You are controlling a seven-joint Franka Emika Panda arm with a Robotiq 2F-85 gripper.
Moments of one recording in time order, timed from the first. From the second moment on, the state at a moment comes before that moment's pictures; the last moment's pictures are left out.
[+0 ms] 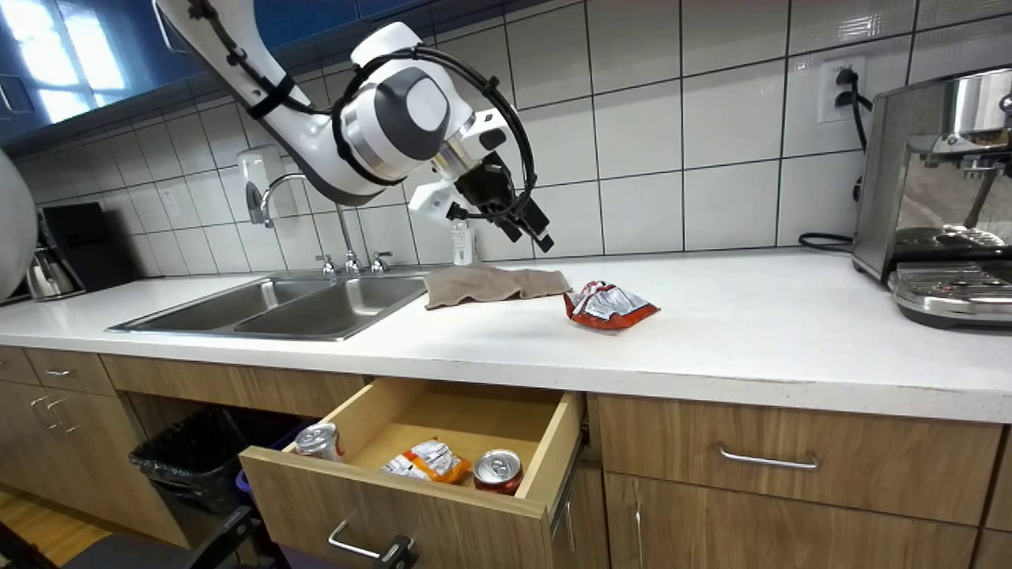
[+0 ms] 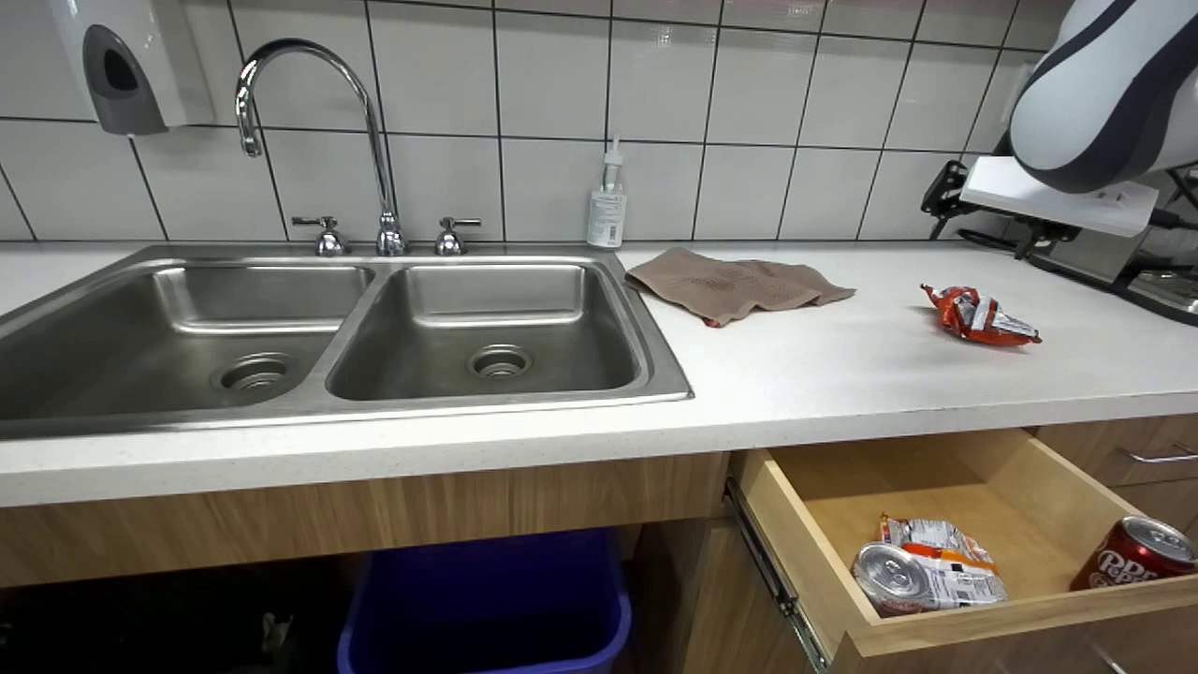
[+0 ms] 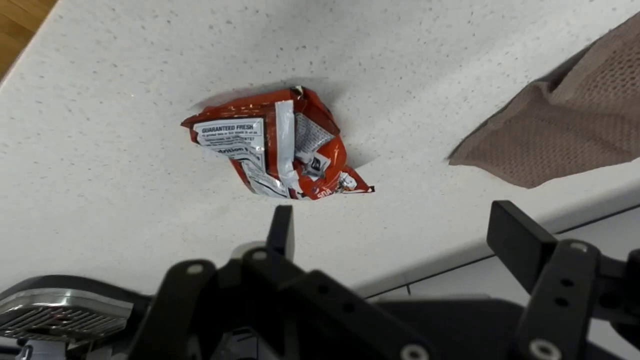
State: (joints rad) arm 0.83 0.34 -1.04 -2.34 0.01 3.06 0.59
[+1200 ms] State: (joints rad) arm 0.34 0.63 -0.70 -1.91 0.12 2.92 0.59
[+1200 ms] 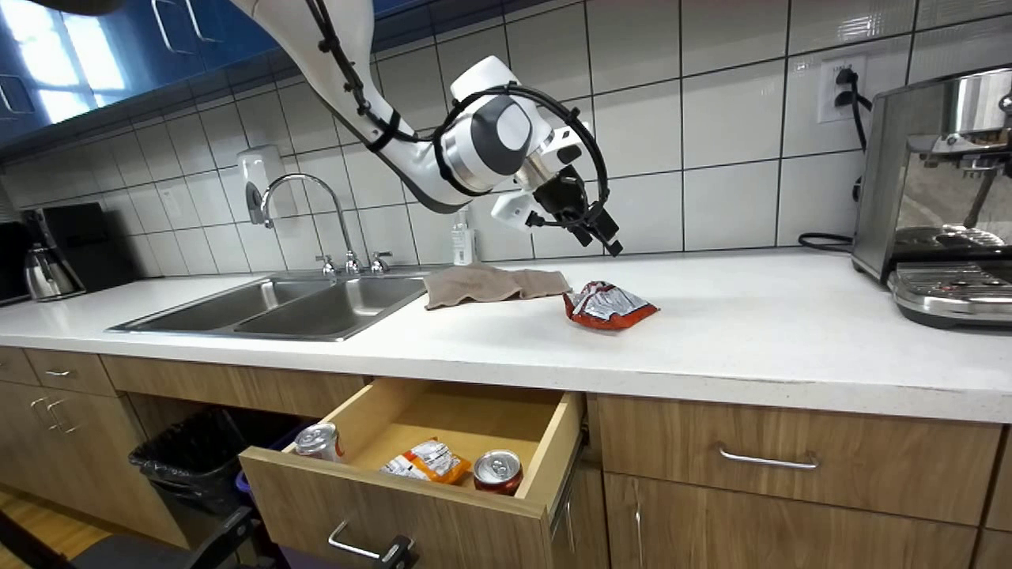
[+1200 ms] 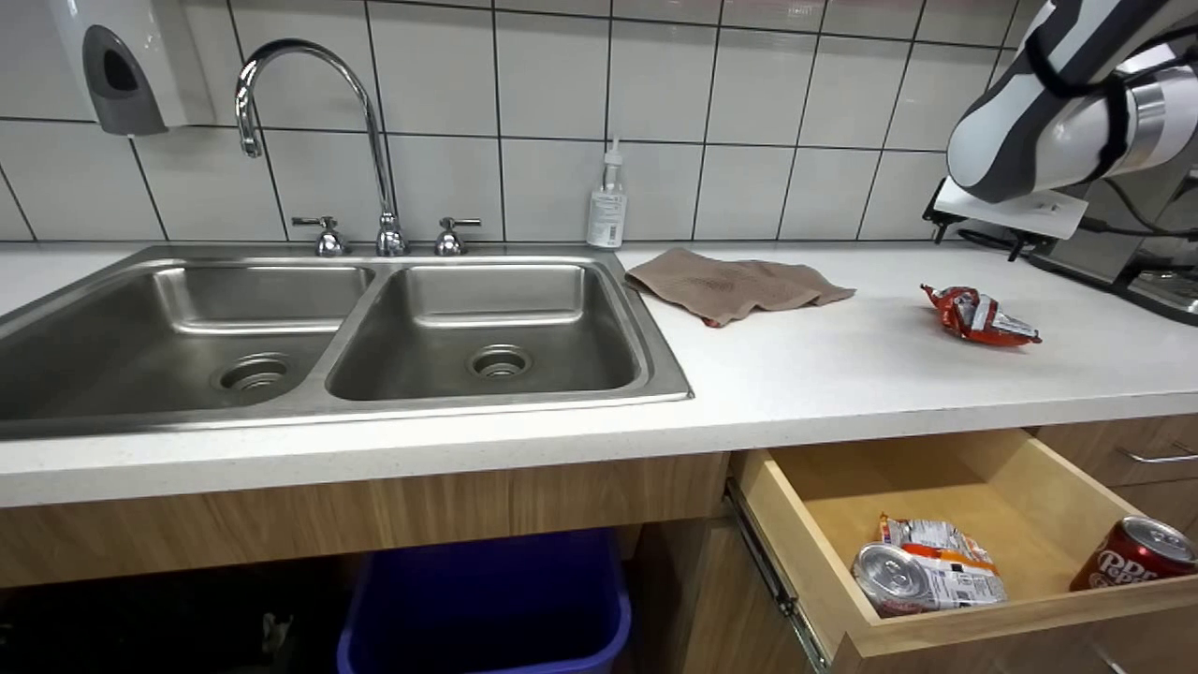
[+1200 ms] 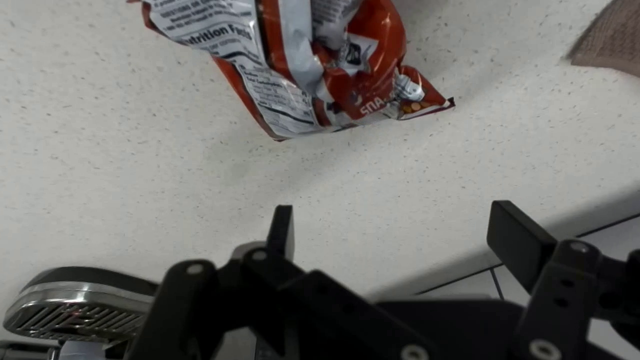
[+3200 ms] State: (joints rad) arm 0.17 0.80 -0.54 -1.71 0.07 2.77 0.59
